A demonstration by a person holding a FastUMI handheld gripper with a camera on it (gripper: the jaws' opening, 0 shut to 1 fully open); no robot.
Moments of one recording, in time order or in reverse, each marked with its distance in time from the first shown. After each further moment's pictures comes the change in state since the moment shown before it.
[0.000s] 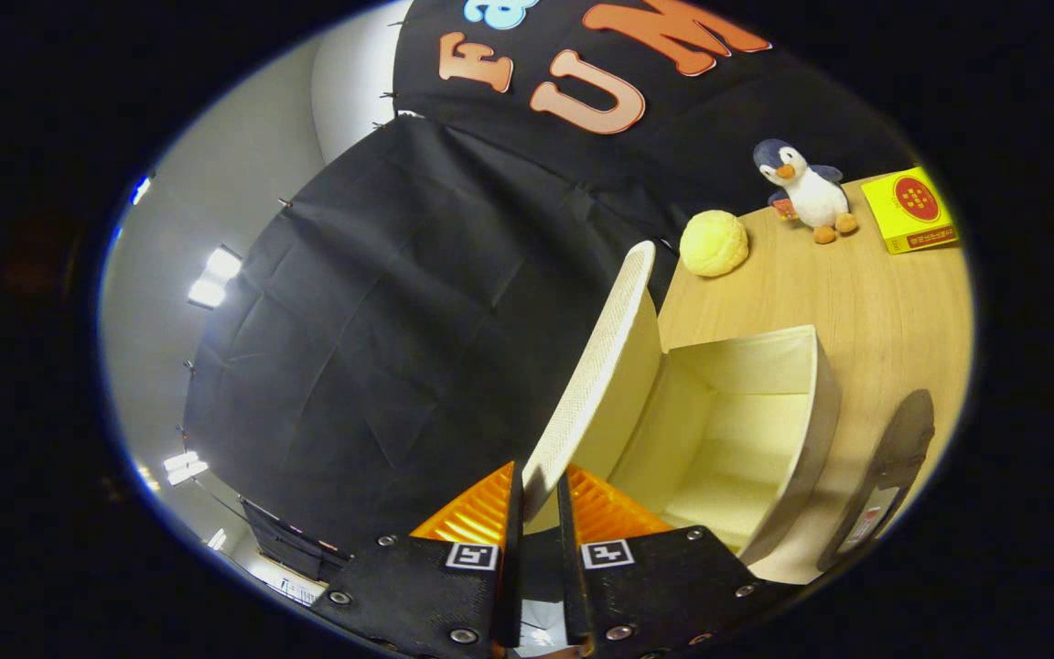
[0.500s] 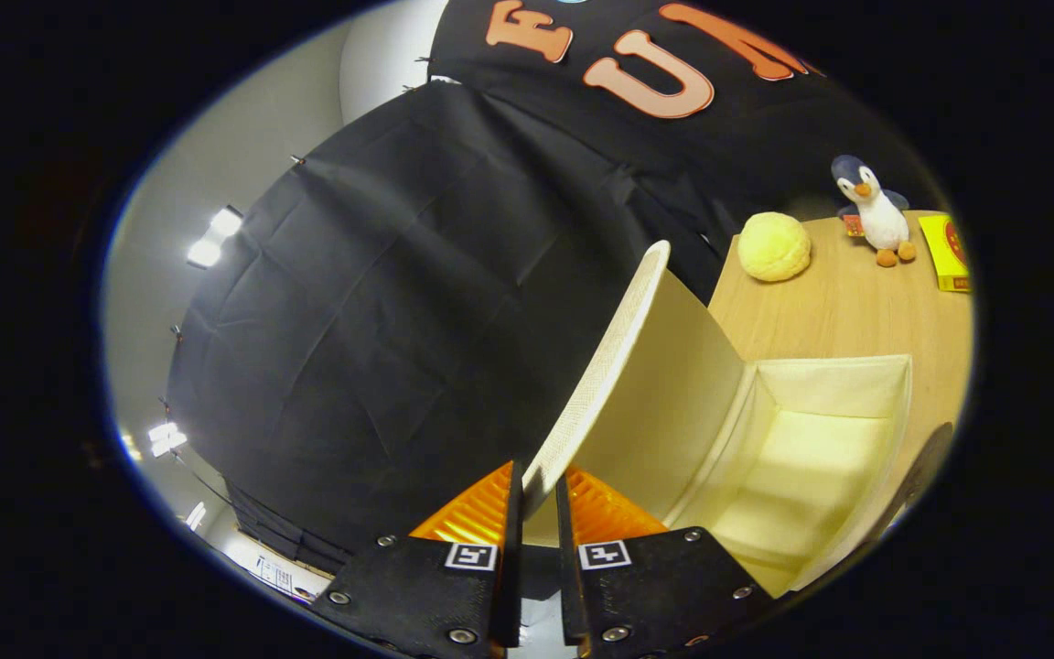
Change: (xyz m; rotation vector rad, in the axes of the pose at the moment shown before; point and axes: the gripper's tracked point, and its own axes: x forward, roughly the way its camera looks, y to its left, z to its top) arm 0.085 0.058 -0.014 -0.123 0.094 -0.029
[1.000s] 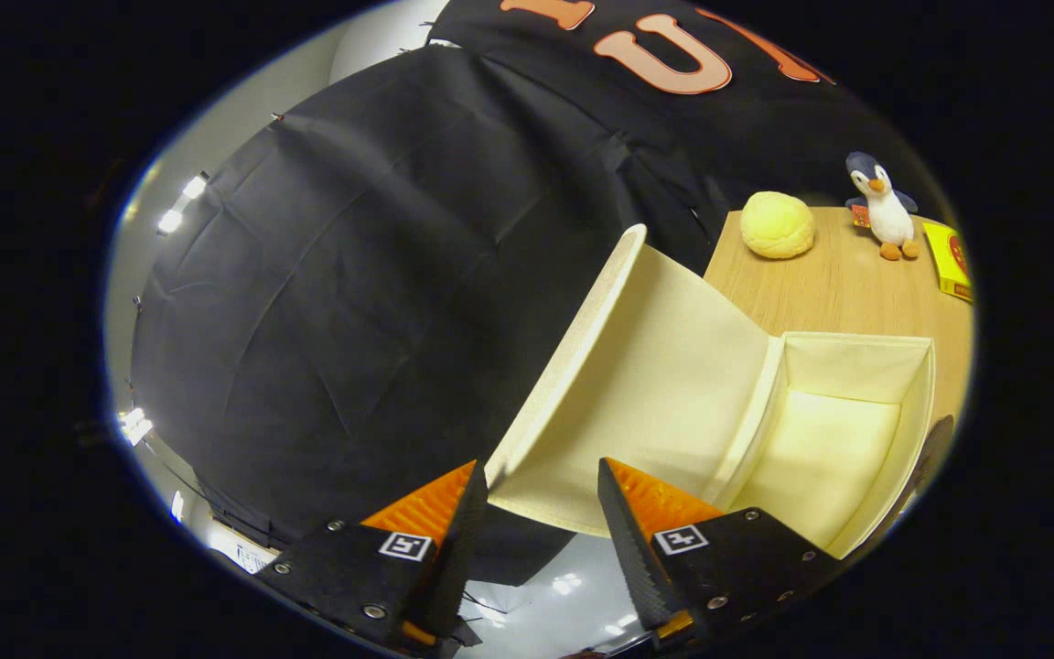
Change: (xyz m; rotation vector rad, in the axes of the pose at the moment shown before) arm 0.054 0.000 -0.037 -0.036 0.093 -0.121
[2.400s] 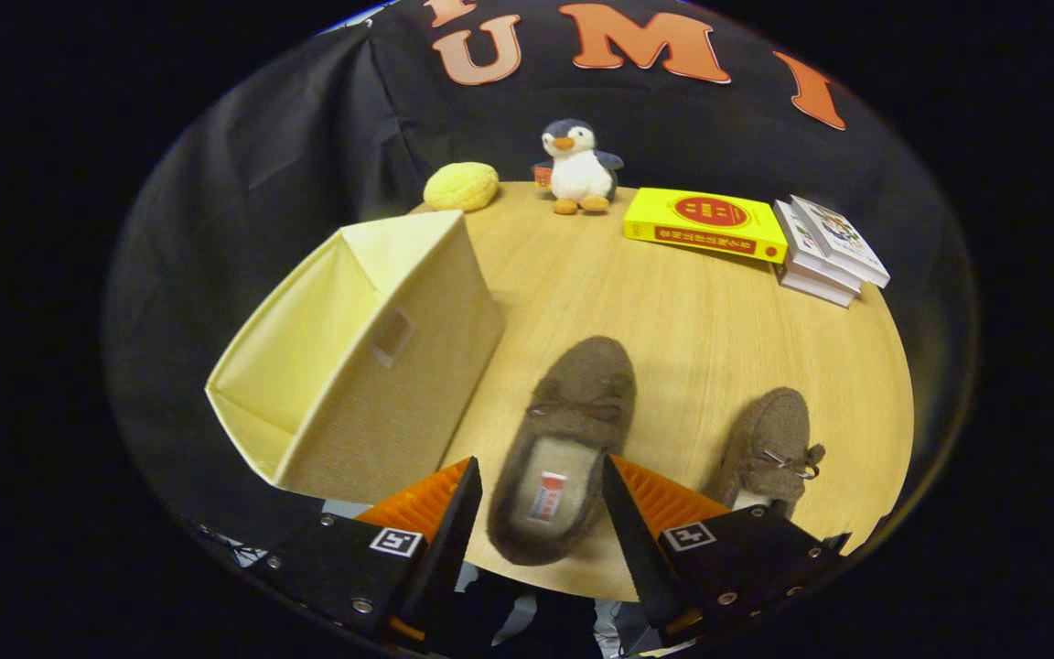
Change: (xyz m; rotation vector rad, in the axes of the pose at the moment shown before) arm -0.205 -0.381 -0.133 -0.085 0.034 -0.776
